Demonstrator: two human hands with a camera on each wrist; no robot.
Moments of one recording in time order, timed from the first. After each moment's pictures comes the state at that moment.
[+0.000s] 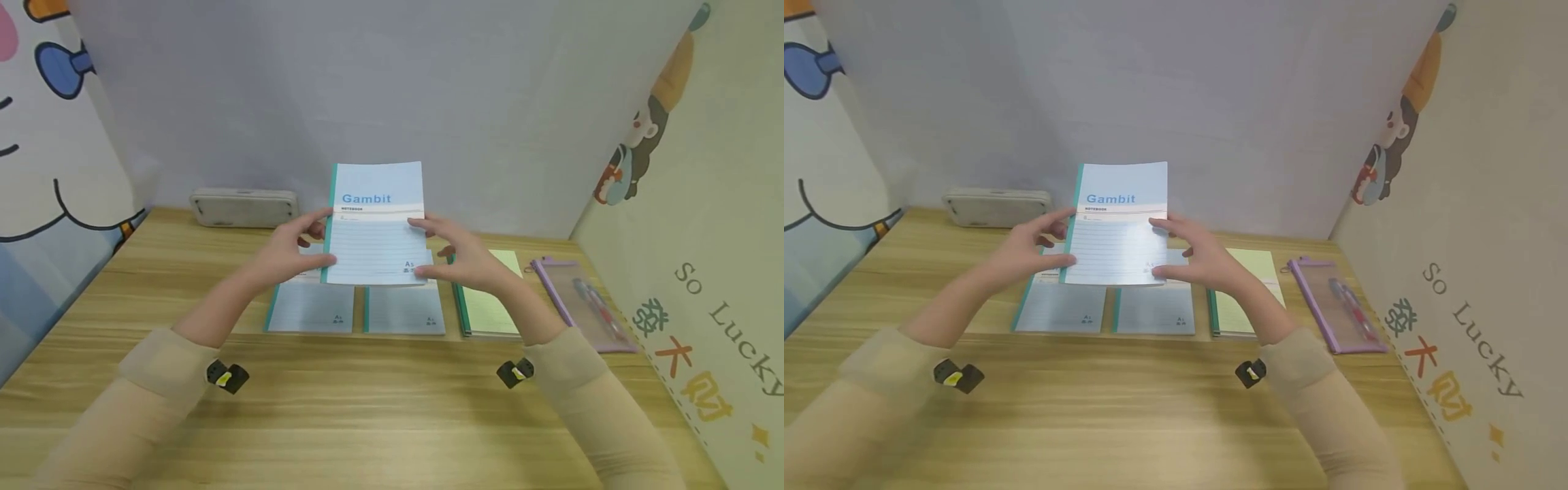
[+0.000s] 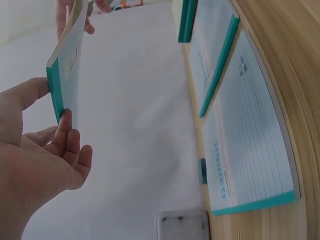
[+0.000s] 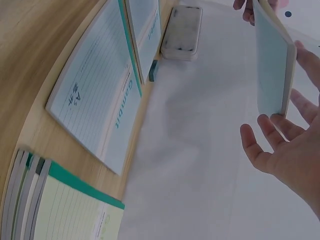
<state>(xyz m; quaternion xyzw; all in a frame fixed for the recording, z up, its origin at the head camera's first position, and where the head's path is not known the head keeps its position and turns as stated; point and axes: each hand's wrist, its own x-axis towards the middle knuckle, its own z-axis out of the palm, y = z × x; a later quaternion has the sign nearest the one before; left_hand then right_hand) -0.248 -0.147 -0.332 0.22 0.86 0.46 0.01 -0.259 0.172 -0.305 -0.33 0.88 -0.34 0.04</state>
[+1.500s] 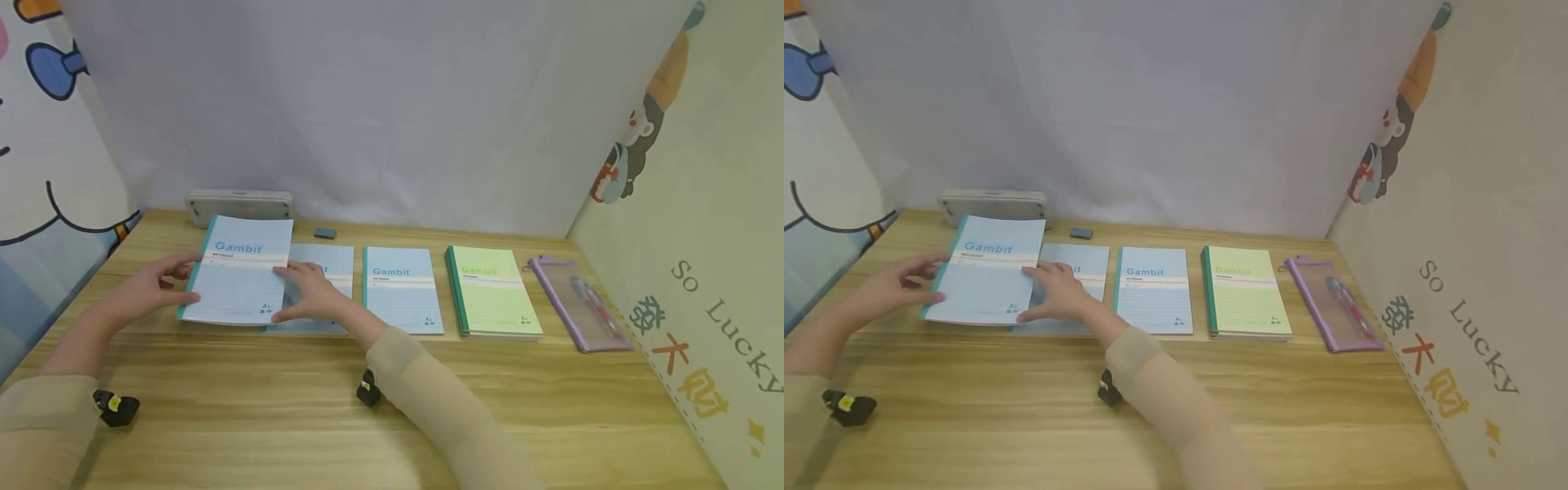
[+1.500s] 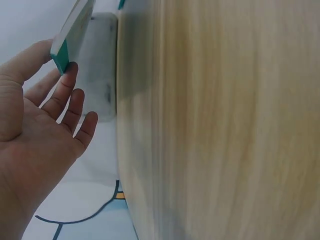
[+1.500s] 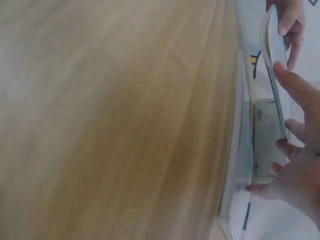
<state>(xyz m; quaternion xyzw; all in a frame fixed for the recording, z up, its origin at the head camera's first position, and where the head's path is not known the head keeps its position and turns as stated) -0.229 -0.339 -0.407 0.12 0.92 0.37 0.07 -0.272 -0.032 -0.418 -0.35 0.90 -0.24 0.12</state>
